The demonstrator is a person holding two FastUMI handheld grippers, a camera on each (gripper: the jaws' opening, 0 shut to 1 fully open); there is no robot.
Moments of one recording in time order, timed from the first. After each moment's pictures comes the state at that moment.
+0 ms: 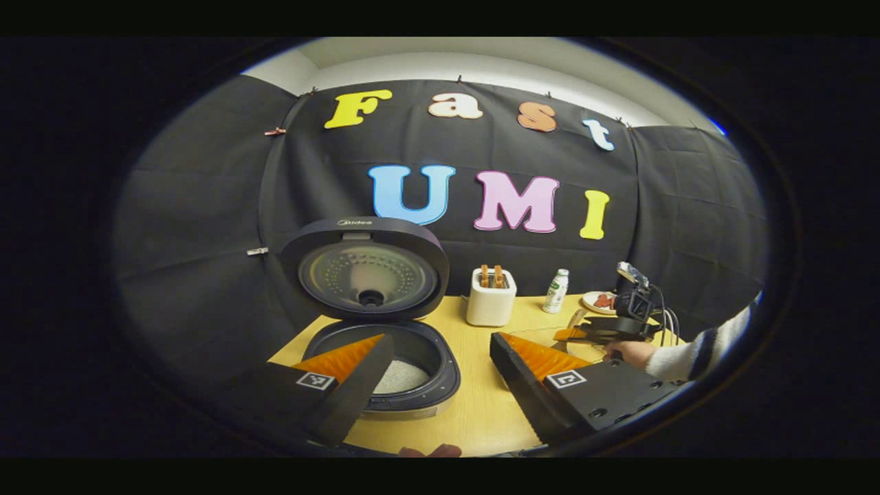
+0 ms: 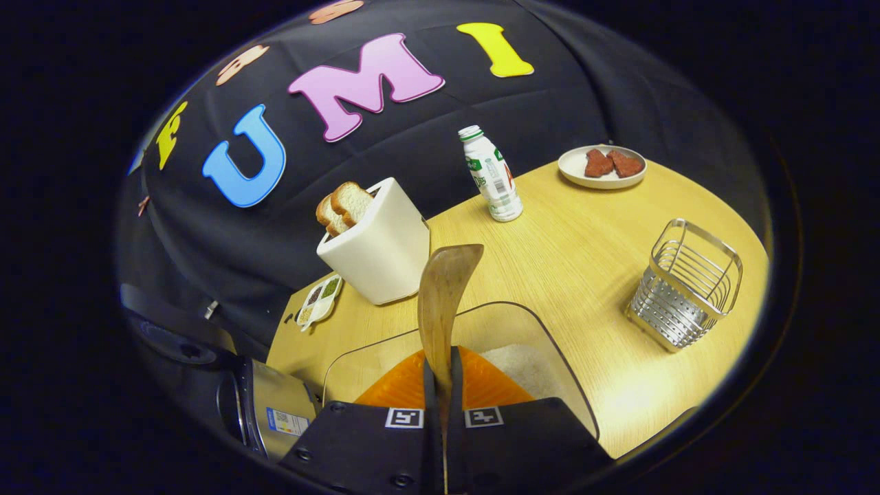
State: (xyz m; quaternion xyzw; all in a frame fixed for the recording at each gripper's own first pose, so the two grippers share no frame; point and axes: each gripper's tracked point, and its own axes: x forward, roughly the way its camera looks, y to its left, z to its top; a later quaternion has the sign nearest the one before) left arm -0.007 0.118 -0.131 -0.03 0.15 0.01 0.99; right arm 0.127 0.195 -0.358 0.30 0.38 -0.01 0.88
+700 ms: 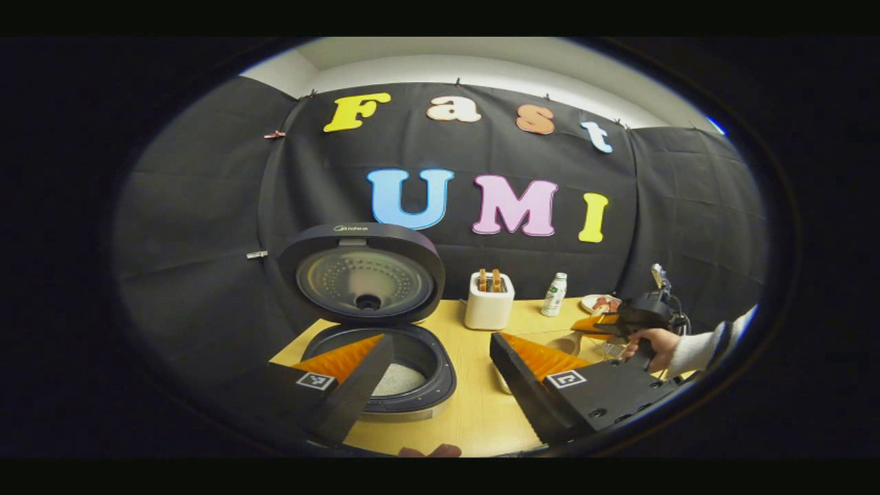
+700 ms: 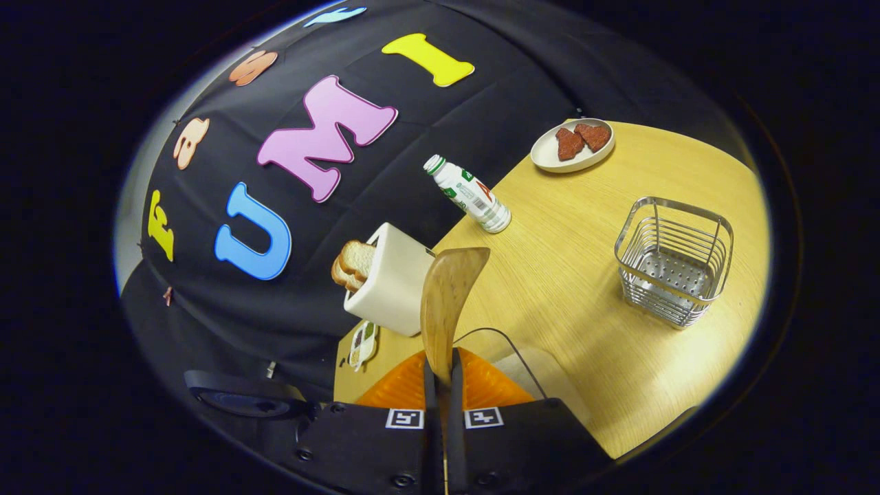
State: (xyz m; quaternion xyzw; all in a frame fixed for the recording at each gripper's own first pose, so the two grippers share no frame) left arm -0.007 0.113 -0.127 -0.03 0.14 0.01 0.99; right arm 0.135 0.161 -0.305 0.46 0.33 -0.02 0.83
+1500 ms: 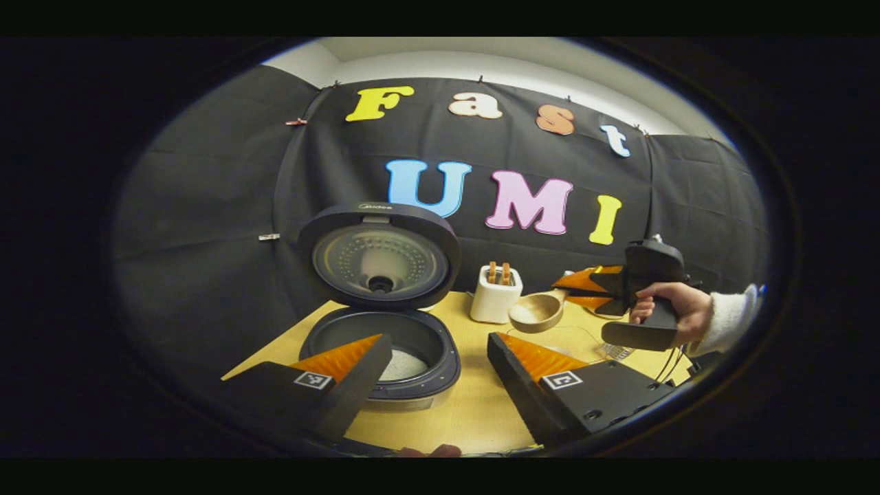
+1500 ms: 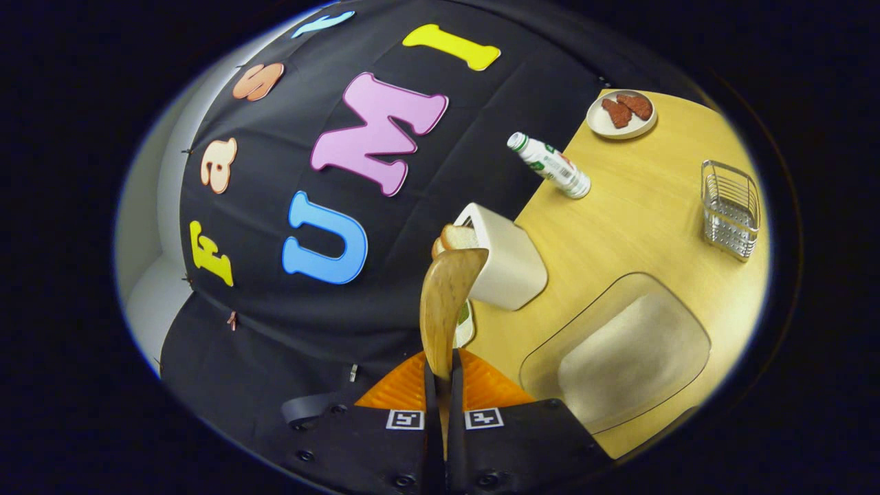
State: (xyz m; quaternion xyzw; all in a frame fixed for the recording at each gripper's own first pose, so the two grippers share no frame) left arm -0.025 0.127 -0.146 -0.07 0.16 0.03 0.98; right arm 0.142 0.287 -0.189 0.54 0.33 0.08 0.77
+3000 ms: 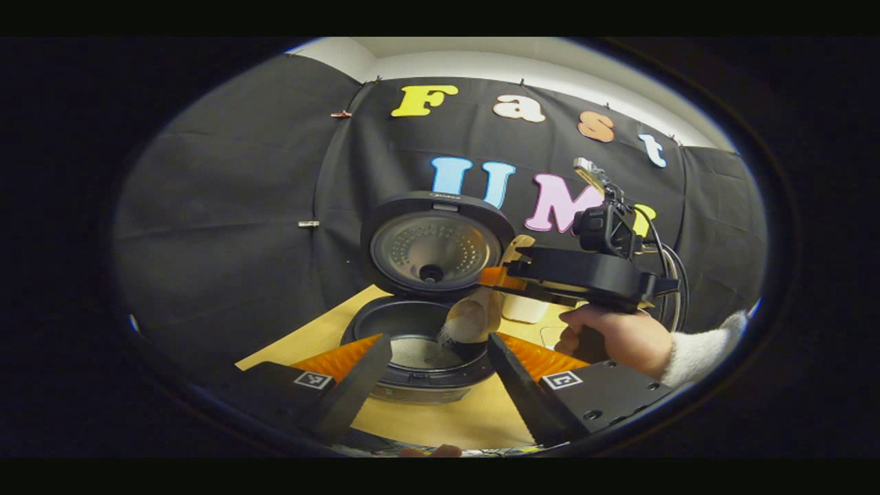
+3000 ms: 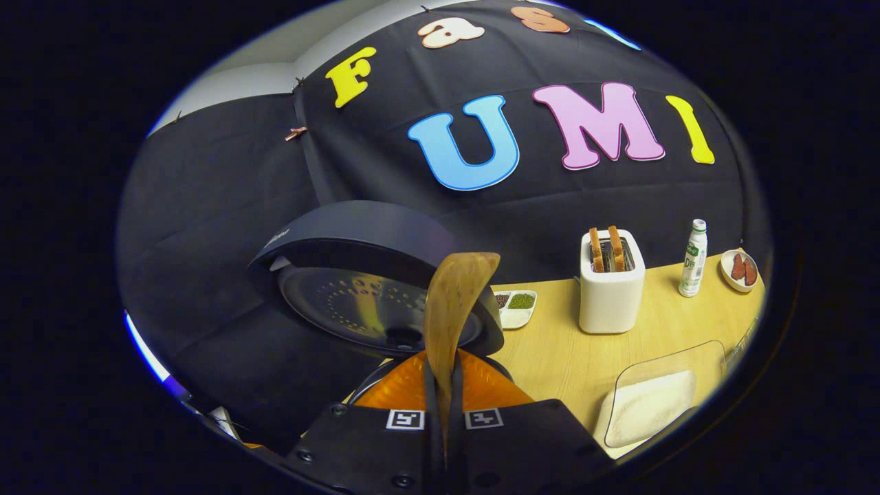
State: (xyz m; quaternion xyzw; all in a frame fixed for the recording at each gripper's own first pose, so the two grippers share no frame) left arm -0.053 0.172 -0.158 -0.10 0.16 0.10 0.98; right arm 0.086 0.476 -0.168 0.17 0.25 0.27 0.92
